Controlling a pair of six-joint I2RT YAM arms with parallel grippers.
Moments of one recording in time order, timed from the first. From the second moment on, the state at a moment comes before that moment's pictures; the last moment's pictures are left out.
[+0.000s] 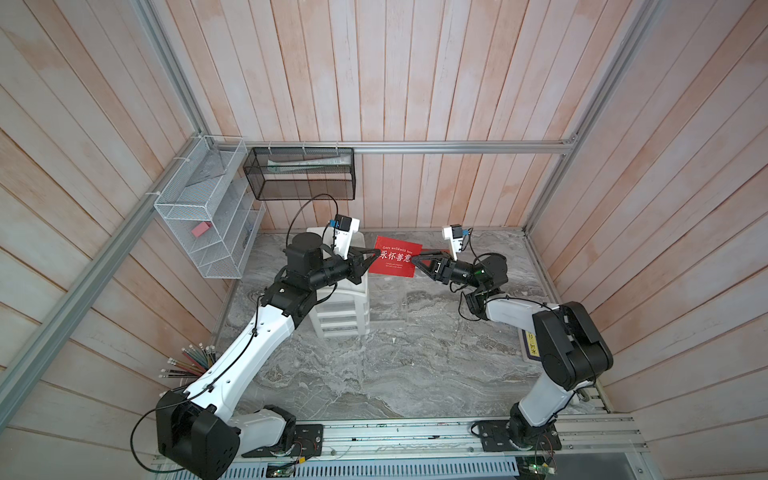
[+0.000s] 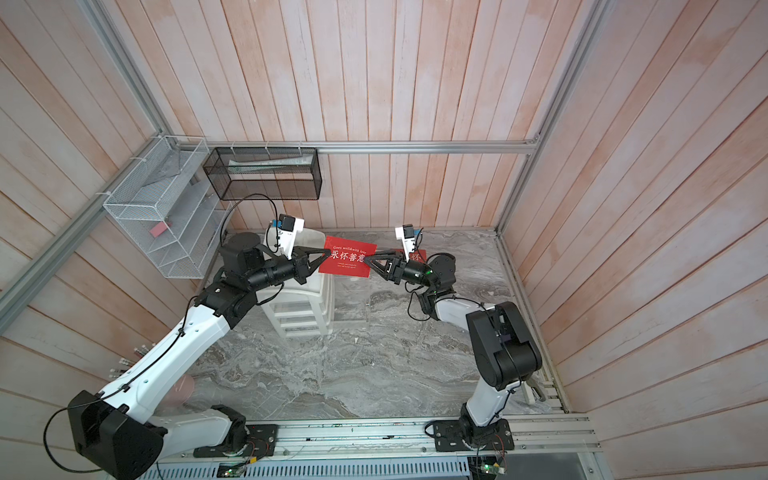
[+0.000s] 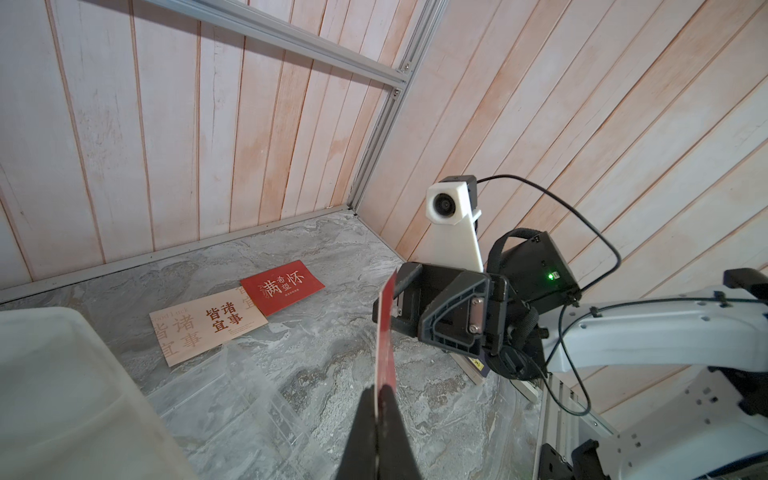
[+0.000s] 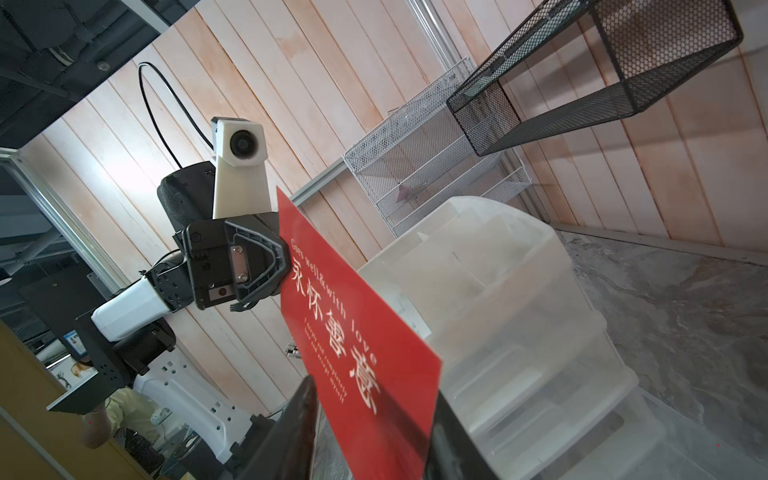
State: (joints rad) left arm -0.41 1.26 1.16 -0.09 0.57 -0.29; right arm 0.36 1.72 0.90 1.26 -1.03 1.01
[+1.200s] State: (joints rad) left arm -0.40 1.25 1.13 -0.04 0.45 -0.33; right arm 0.34 1.65 0.90 1.05 -1.00 0.96
